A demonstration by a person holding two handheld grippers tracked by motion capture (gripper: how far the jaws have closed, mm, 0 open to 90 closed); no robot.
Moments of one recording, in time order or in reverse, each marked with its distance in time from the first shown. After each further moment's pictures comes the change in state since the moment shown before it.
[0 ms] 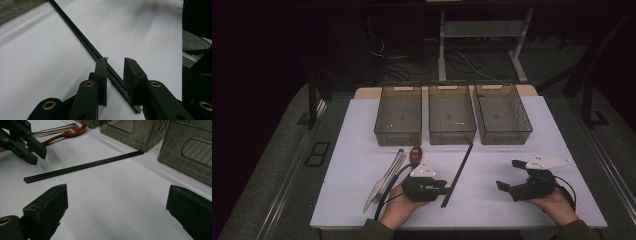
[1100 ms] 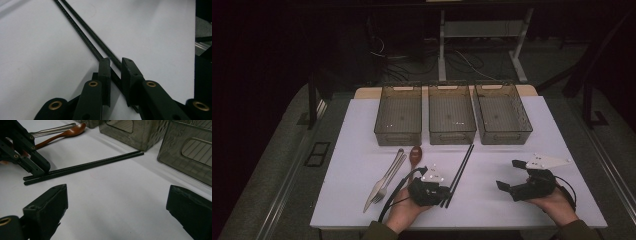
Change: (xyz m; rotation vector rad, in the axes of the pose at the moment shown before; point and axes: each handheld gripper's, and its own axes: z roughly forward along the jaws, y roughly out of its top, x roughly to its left) left arm -0.007 -0.004 0.017 0.090 0.033 0.017; right arm 0.000 0.000 0.000 0.001 -0.003 0.003
